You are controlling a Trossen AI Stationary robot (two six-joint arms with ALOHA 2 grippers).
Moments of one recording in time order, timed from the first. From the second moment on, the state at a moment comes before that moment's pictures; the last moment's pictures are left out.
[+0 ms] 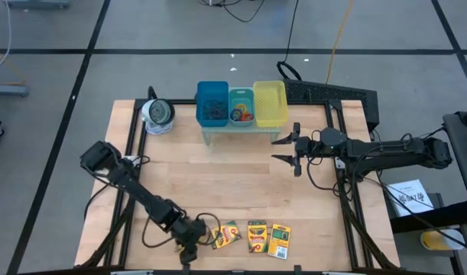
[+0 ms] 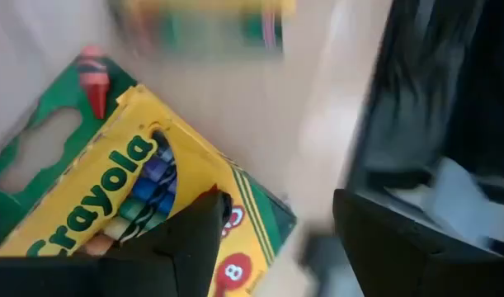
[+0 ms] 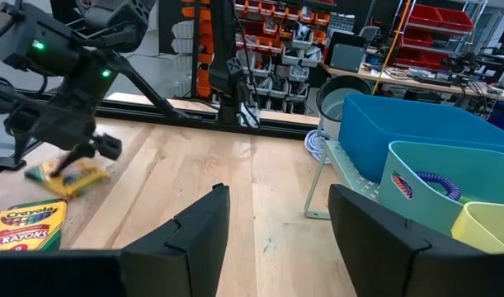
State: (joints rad) left arm -0.65 1.81 0.94 -0.18 0.22 -1.05; right arm -0.13 0.86 0.42 0.36 -0.10 -0.14
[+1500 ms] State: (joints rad) left arm -0.07 1.70 0.94 -0.42 -0.17 -0.32; right arm -0.13 0.96 0.42 0.36 -0.10 -0.13
